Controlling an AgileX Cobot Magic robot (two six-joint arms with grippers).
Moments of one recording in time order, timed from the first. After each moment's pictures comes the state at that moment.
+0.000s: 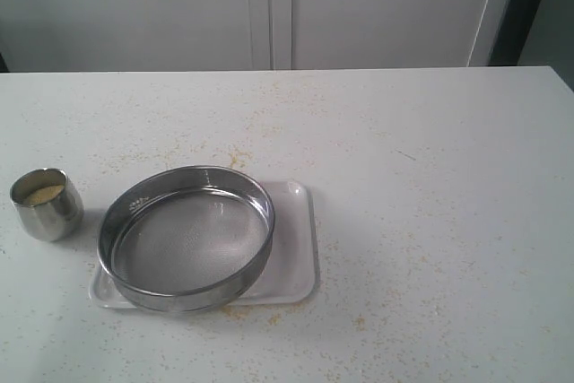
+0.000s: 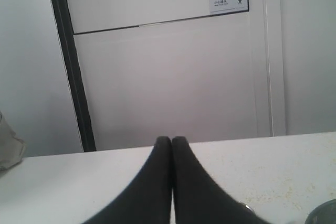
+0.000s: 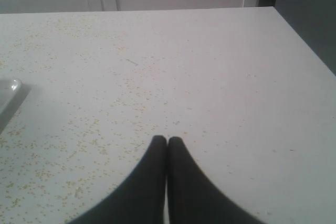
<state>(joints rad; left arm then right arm) 0.02 0.02 0.02 -0.06 -0.17 0.14 0.10 0.00 0.00 -0.13 0.36 0.22</state>
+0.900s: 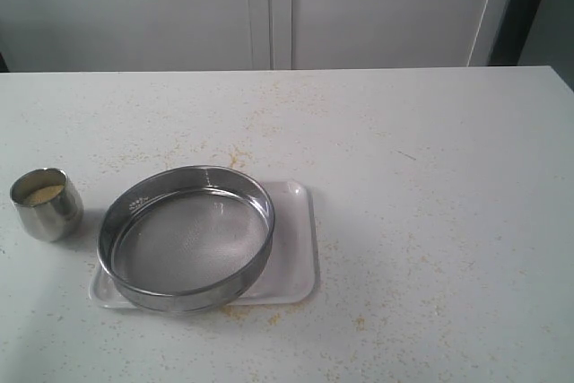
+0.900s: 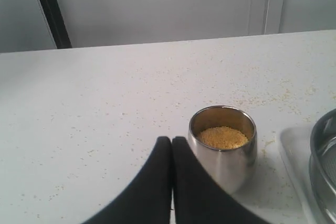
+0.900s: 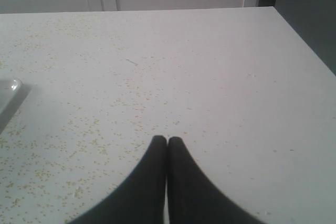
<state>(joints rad) 0.02 0.85 0.02 0.00 -0.64 0.04 0.10 0.00 0.00 -0.13 0.36 0.22</state>
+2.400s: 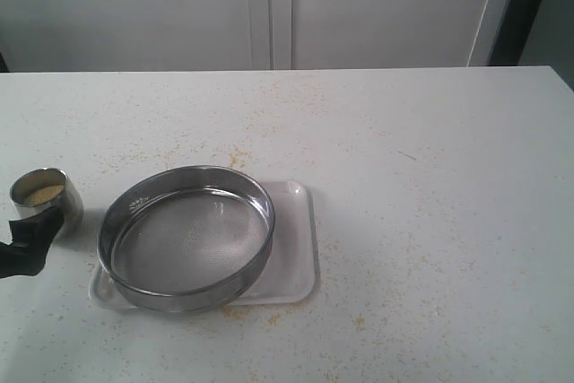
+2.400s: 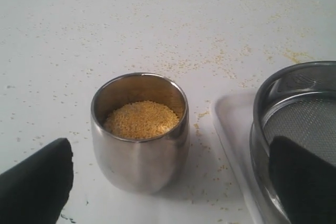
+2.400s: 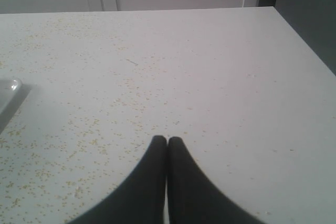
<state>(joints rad) 0.02 1.49 -0.11 0.28 -1.01 -0.16 0.10 0.00 0.00 -0.13 0.36 0.22</state>
